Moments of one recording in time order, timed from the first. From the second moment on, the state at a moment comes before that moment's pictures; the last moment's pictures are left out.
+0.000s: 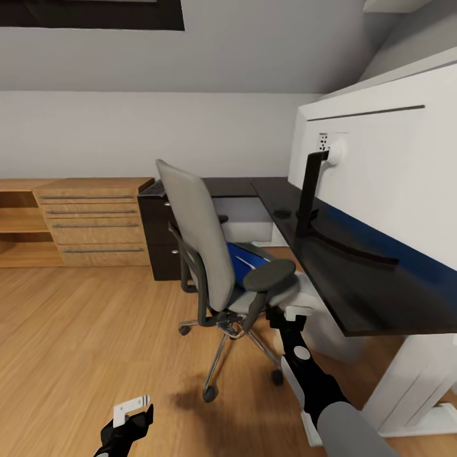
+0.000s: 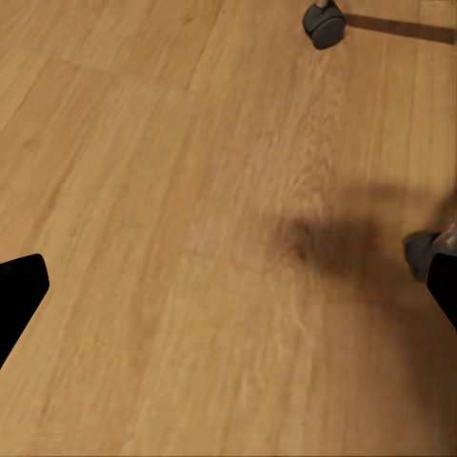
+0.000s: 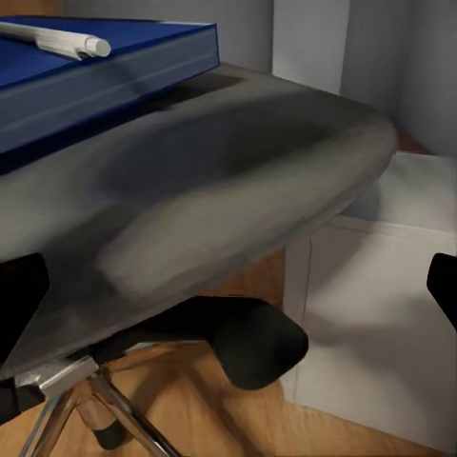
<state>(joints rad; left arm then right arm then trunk) -0.13 -0.01 0.04 -0.91 0.20 0.07 0.15 -0.62 0.12 0.04 -0.64 0.00 -0.23 -0.19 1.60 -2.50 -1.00</state>
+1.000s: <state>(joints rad) -0.13 -0.01 0.04 -0.91 0.20 0.07 0.15 -0.62 0.13 0.05 -0.64 0.00 -0.27 -0.20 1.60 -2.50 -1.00</state>
